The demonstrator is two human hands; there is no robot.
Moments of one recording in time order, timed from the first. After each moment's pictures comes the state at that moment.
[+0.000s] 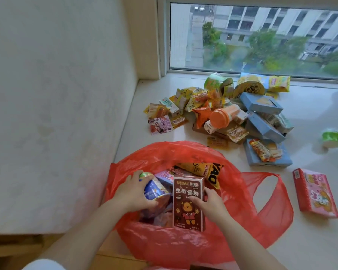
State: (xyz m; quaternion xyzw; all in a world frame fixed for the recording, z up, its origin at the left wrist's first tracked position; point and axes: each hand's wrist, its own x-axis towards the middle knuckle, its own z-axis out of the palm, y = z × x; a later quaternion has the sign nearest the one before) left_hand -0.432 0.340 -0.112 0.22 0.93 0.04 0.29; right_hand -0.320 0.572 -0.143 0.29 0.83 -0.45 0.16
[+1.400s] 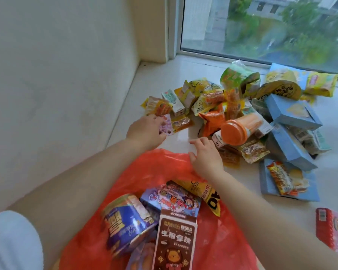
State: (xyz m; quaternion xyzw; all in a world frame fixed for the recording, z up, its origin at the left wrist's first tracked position) left_hand -0.625 0.471 -0.082 0.18 0.97 0.10 0.14; right_hand -0.532 0.639 -0.133 0.09 0.97 -0.22 0.10
